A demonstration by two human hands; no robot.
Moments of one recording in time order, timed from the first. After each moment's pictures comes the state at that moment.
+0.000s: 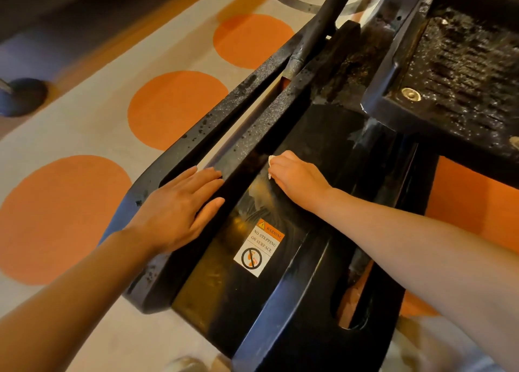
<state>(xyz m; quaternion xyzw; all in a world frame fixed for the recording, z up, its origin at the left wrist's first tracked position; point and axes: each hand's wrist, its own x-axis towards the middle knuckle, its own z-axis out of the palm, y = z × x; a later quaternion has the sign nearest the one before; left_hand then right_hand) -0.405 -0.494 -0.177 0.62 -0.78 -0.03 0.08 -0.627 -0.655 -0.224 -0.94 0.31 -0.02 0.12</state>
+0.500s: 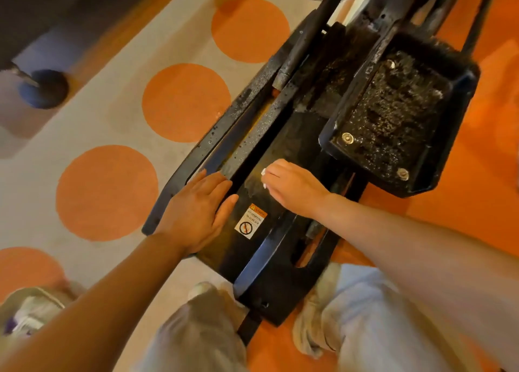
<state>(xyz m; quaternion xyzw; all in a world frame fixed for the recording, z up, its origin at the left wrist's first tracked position) -0.448 -0.480 0.010 0.68 -0.71 -0.15 0.11 -0.647 -0.614 -0.027 -0.97 0.21 -0.02 0.15</state>
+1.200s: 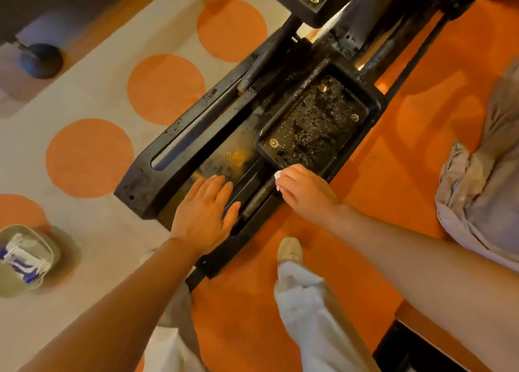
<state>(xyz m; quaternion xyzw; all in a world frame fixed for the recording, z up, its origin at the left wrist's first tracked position) -0.619 -0.491 0.146 0.75 -0.62 -0.23 0.04 -0.822 -0.647 0.136 -0.95 0.23 -0.02 0.21</state>
